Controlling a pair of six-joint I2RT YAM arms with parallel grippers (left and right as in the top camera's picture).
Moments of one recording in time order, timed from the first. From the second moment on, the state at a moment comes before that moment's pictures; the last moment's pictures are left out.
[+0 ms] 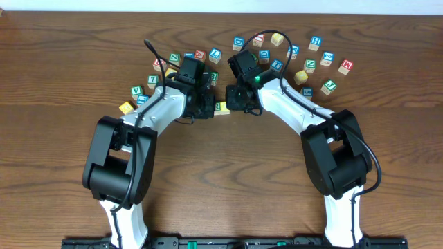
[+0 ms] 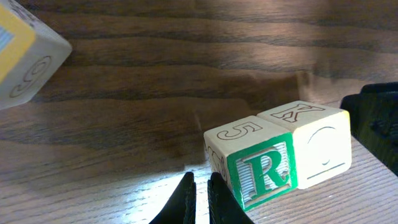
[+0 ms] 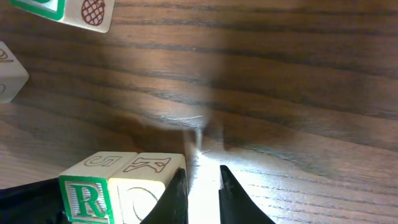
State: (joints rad) left arm -0.33 1.99 1.28 -0.53 0.24 -0.26; right arm 0.51 2.15 1.56 -0.62 -0.10 0.51
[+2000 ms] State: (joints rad) left arm -0.28 1.99 1.28 -0.53 0.20 -0.26; right arm 0.47 2.15 1.56 -0.67 -0.11 0.52
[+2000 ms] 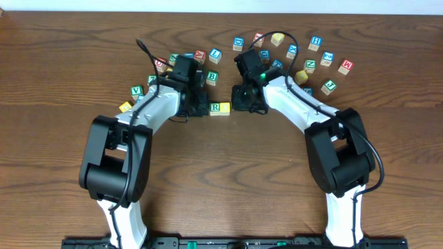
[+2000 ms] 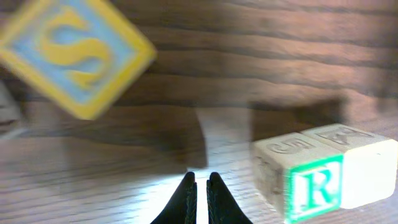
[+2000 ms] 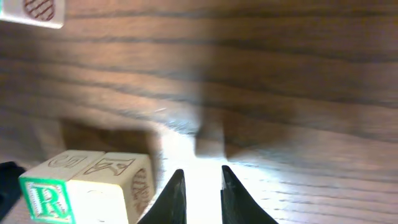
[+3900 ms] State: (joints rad) left arm 0.22 1.26 1.39 -1.02 0.12 -0.25; right arm 0.49 2.26 2.32 -0.99 -0.16 0.32
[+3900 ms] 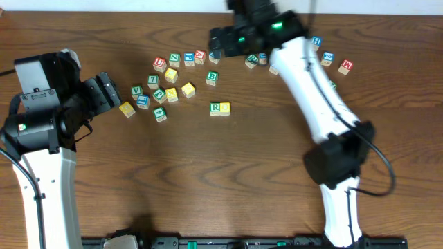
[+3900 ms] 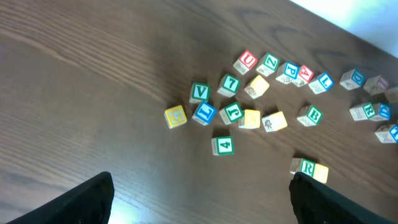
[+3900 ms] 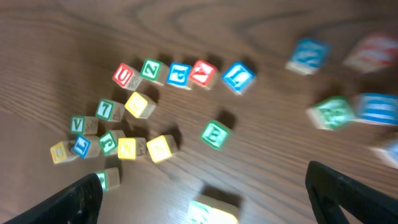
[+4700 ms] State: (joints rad) left arm 0.22 1.34 1.39 -1.05 0.12 -0.25; right arm 0.57 2.54 2.32 -0.88 -0.02 0.63
